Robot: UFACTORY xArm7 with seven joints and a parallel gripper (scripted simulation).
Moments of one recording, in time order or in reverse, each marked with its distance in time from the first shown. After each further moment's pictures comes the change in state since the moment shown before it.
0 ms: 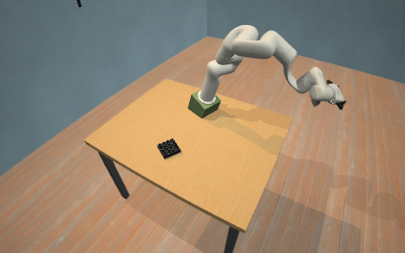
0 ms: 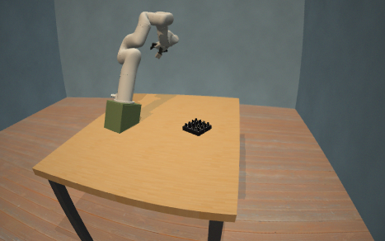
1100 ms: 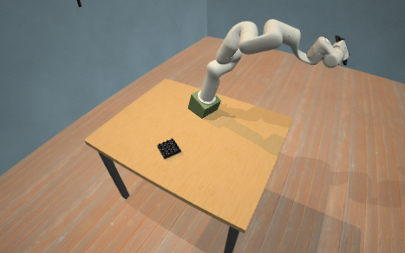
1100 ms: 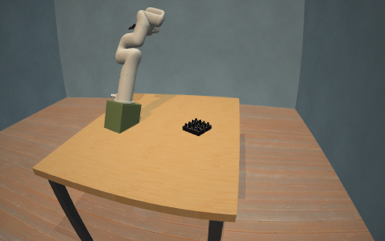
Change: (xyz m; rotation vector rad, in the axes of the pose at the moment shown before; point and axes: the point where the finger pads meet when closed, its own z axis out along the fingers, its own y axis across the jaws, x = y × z) arm -0.115 0.244 0.080 -0.438 -0.043 0.309
